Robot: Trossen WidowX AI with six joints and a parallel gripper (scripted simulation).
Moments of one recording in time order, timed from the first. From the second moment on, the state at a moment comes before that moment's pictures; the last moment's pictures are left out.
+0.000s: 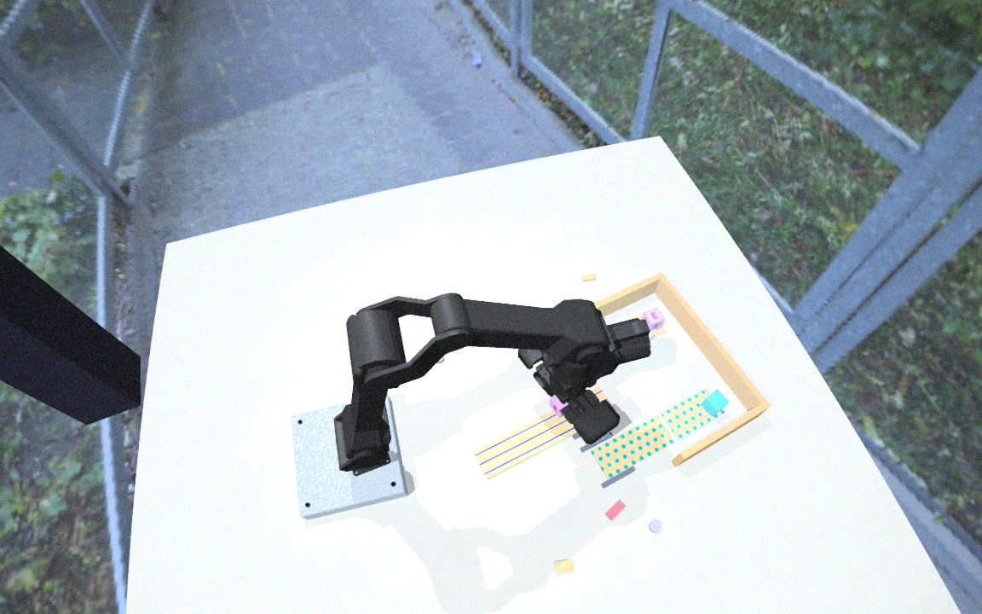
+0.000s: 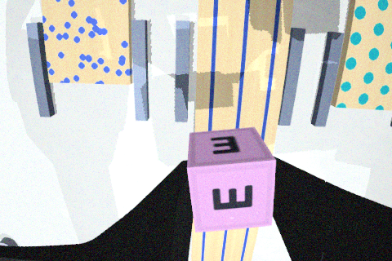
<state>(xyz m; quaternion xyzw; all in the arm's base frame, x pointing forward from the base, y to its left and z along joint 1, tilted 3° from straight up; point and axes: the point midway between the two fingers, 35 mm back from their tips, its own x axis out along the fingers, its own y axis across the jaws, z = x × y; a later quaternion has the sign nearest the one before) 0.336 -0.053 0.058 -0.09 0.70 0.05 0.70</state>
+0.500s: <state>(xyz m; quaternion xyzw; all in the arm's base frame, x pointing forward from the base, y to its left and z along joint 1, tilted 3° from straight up) 0.298 -0.046 0.066 -0.09 0.71 0.05 0.70</state>
